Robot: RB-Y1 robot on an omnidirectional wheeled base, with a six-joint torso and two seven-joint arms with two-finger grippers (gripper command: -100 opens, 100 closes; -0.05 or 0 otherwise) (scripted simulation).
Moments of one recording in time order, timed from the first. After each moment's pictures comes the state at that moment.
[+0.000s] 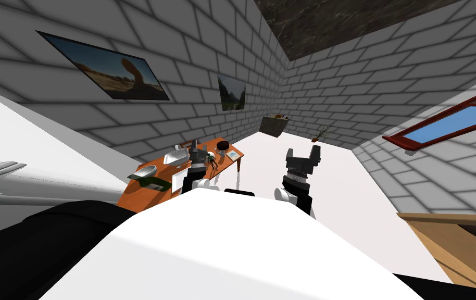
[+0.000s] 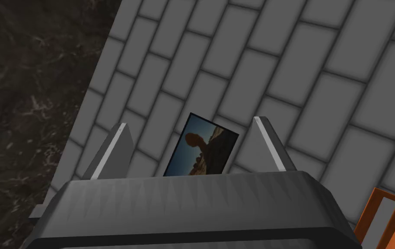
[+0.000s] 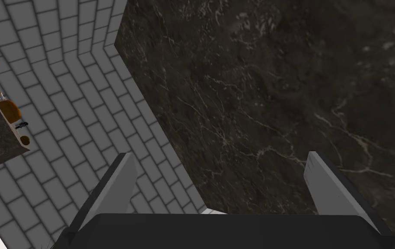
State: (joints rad) left arm 0.54 -0.04 -0.01 -2.28 0.10 -0.38 0.04; right arm 0.51 0.04 -0.02 -2.26 -0.06 -0.53 -0.12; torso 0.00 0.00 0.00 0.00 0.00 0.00
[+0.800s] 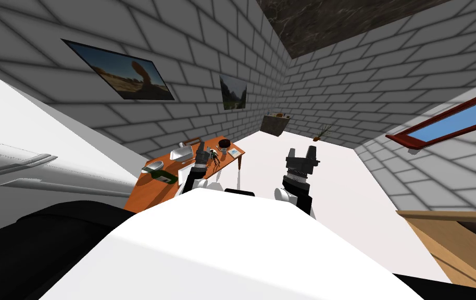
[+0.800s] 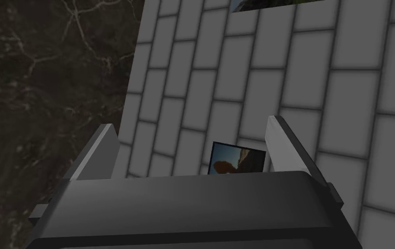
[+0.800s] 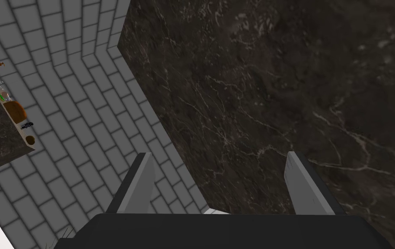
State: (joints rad) left arm 0.48 0.14 0.01 -2.13 0.05 -0.43 -0.06; right arm 0.51 0.04 -0.02 -2.26 -0.06 -0.53 -0.12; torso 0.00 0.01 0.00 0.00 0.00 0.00
